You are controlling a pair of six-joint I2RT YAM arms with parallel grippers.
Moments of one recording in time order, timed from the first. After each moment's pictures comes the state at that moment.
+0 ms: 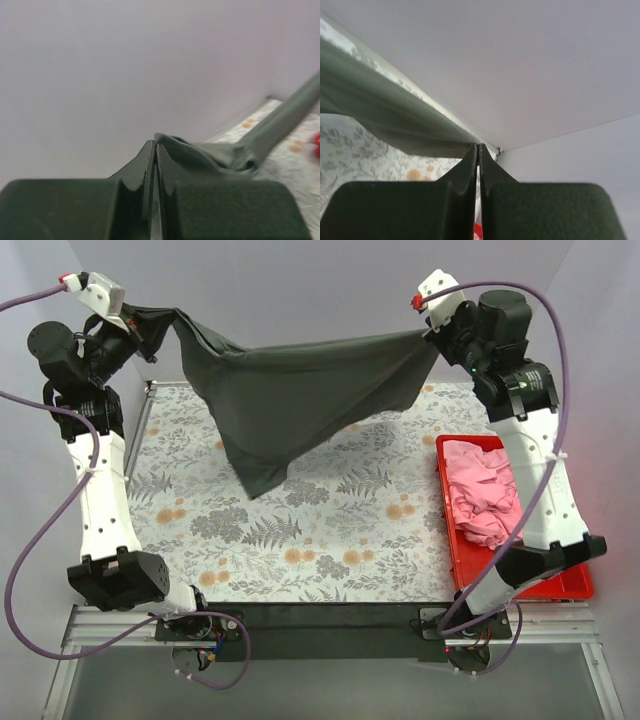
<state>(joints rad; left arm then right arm) 0.28 1.49 1.75 0.07 0.85 -0.07 0.32 1.61 2.11 -0.75 0.04 -0.66</state>
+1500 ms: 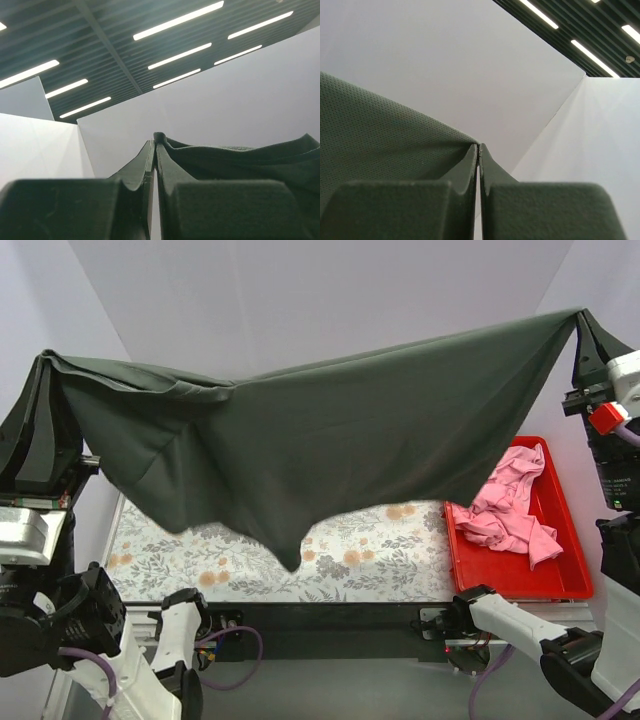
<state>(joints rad) 0.31 0.78 1.79 0.06 0.41 -0.04 0.42 0.98 1.96 -0.42 0.03 -0.70</state>
